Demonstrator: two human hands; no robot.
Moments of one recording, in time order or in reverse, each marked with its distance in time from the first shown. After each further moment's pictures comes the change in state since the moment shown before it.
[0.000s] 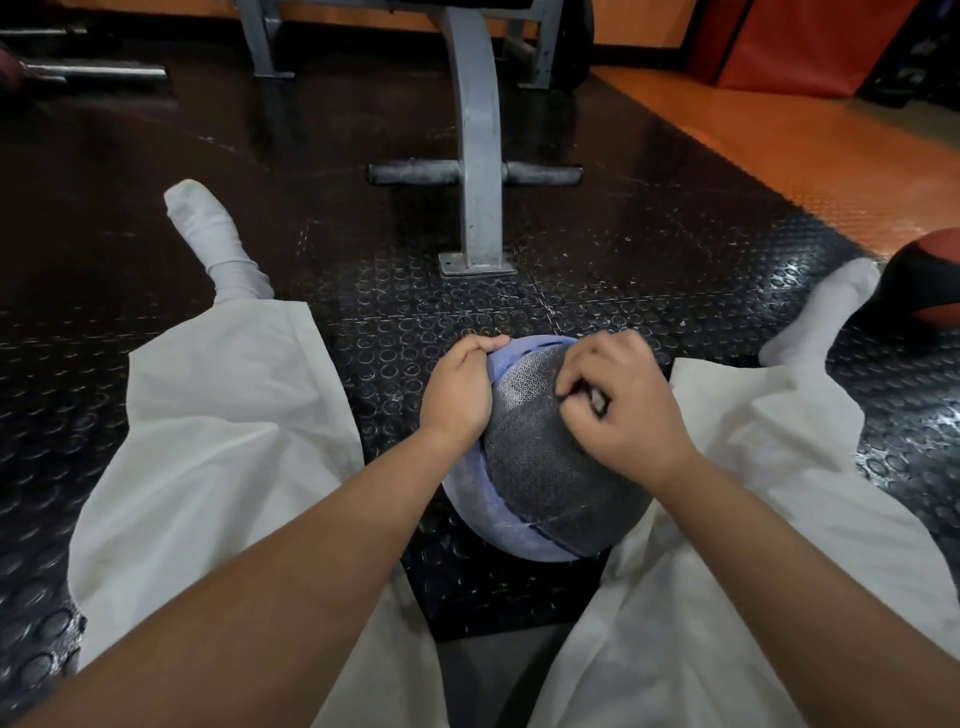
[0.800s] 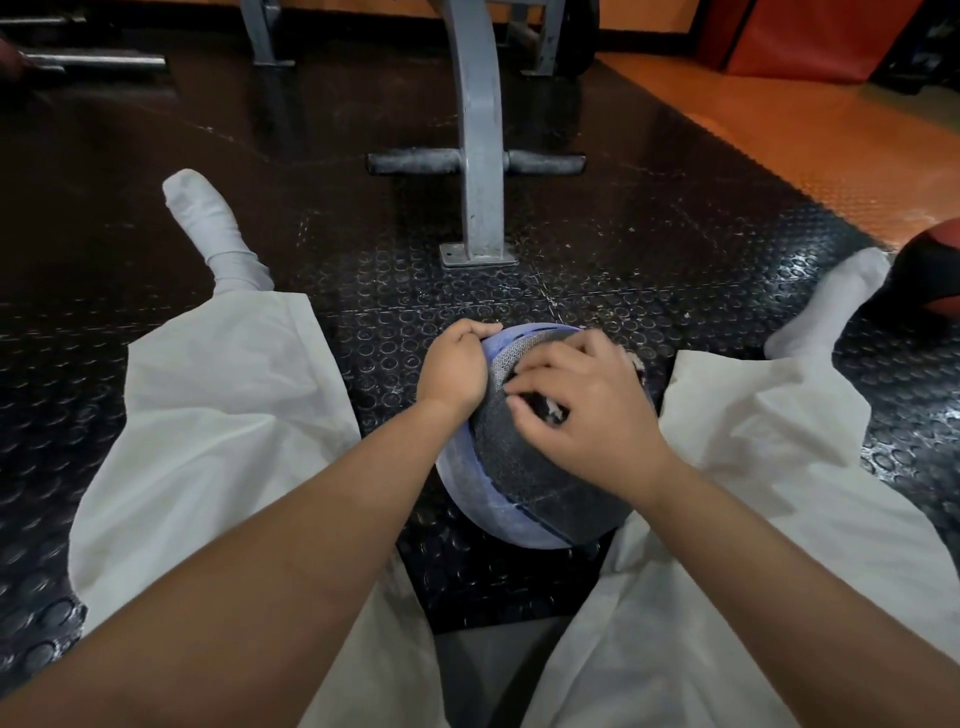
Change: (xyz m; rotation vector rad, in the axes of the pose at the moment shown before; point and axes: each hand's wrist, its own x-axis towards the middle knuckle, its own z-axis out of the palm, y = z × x) left_hand 0.013 0.008 -0.001 0.115 0.023 -0.048; right_hand -0.003 -0.015 0.013 -0.118 -0.063 -0.089
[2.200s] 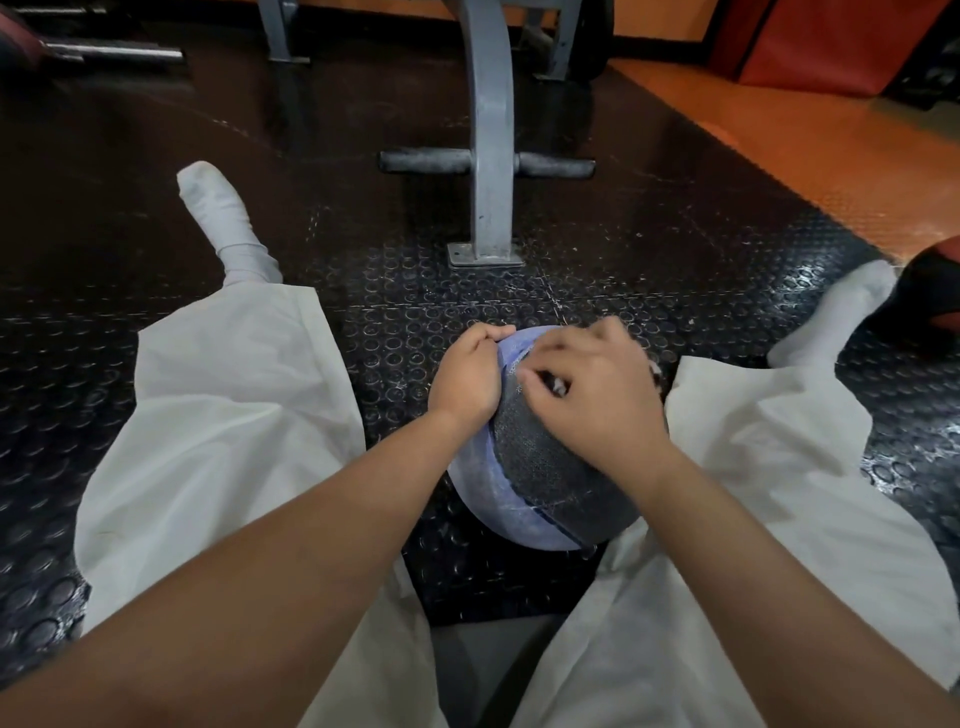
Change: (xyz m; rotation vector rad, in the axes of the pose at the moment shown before) left_hand -0.013 -0.006 0.006 -0.111 -0.053 0.028; right_hand 0.009 0.000 0.002 -0.130 0.079 0.109
